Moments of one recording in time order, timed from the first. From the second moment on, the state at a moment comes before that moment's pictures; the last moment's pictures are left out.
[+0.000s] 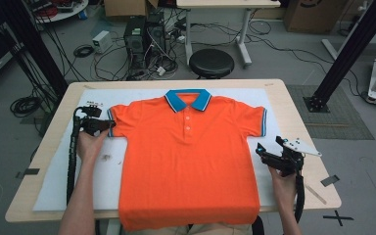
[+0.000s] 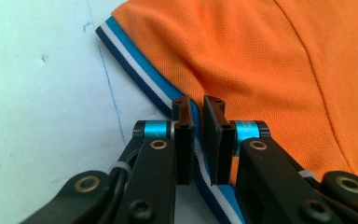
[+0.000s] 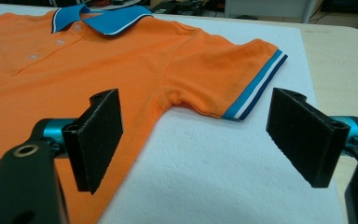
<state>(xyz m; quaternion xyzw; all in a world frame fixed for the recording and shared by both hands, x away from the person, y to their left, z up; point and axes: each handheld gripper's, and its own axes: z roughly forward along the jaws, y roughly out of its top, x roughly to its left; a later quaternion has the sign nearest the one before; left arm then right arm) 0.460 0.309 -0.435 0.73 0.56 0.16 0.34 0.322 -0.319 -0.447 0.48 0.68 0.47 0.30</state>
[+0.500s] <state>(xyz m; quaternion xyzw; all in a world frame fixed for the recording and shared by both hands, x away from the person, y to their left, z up) 0.448 0.270 -0.413 0.75 0.51 0.16 0.39 0.323 -0.319 -0.447 0.48 0.68 0.46 0.30</state>
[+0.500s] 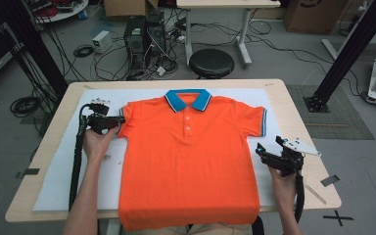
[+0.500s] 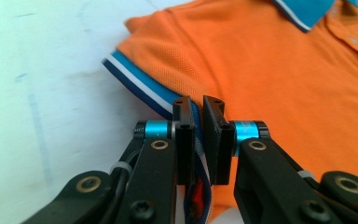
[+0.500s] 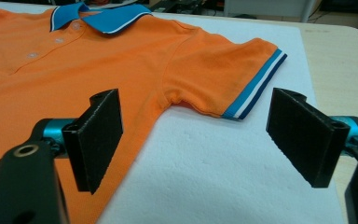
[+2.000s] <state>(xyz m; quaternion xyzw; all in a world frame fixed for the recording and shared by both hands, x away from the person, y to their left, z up) 0.425 0.198 -0.404 0.82 0.42 0.14 0.36 0.322 -0.316 -0.447 0.49 0.68 0.45 0.31</state>
